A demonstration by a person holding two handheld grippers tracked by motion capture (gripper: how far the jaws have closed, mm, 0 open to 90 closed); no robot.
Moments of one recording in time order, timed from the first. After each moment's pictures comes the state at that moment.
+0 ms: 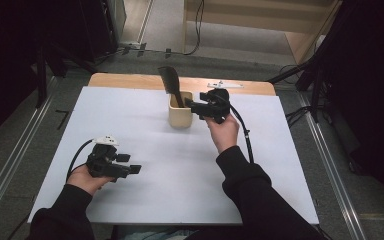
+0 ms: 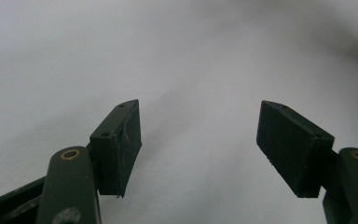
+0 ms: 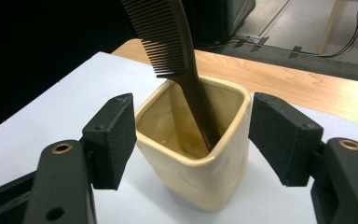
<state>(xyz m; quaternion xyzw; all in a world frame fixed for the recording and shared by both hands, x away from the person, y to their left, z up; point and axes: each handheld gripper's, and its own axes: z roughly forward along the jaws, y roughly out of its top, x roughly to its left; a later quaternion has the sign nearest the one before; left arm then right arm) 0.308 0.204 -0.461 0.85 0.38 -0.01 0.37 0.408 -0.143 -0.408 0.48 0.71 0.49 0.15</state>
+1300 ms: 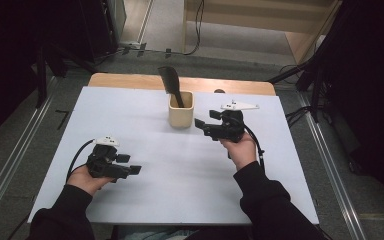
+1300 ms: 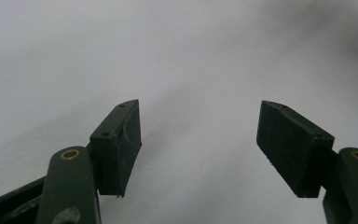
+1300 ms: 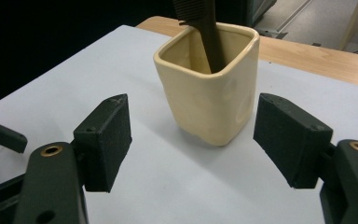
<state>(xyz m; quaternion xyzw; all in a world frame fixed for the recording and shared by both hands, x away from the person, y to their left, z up) 0.307 0.204 -0.462 0.85 0.38 -0.01 0.37 0.353 -0.175 -0.425 0.44 0.74 0.50 0.14</state>
